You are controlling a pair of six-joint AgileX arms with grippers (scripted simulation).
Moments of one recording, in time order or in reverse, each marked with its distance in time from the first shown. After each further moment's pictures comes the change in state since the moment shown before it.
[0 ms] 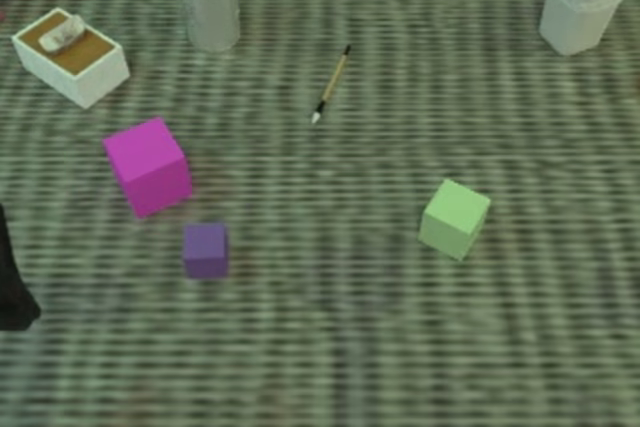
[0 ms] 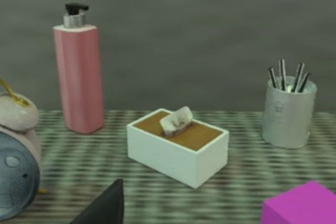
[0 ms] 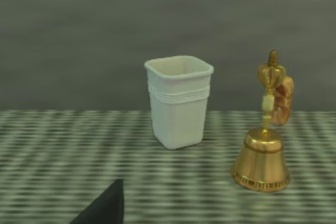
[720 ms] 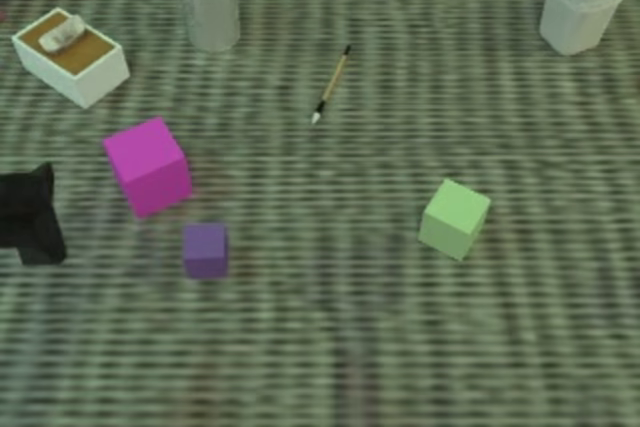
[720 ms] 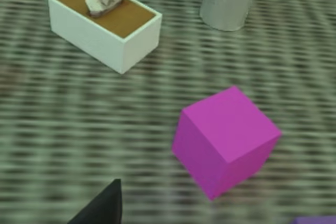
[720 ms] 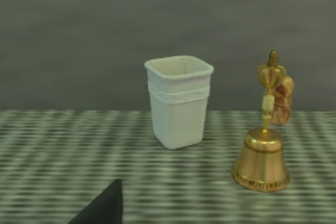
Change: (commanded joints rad) left arm -0.140 0.570 0.470 -0.334 0.002 -0.150; right arm 0.000 0.000 0.000 0.000 0.000 0.000
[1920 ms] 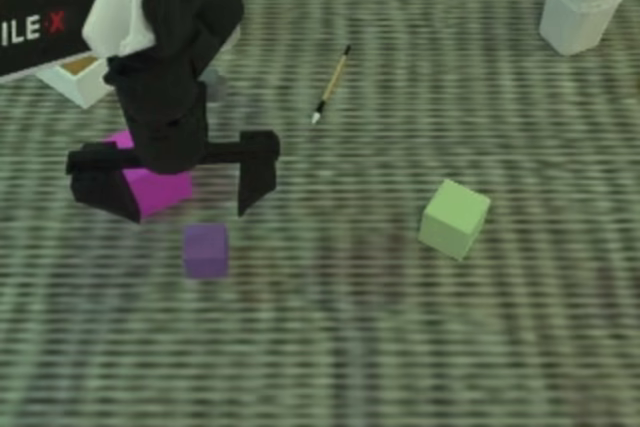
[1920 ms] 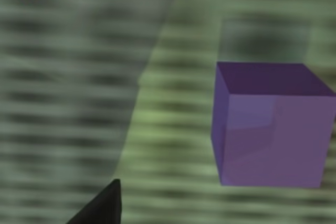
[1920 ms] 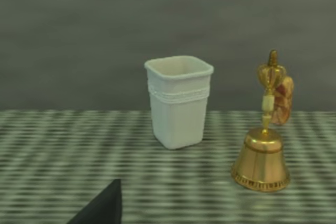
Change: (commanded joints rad) left arm -0.295 1.404 1.005 -0.737 -0.001 -0.327; right arm 0.000 0.000 0.000 0.000 0.000 0.000
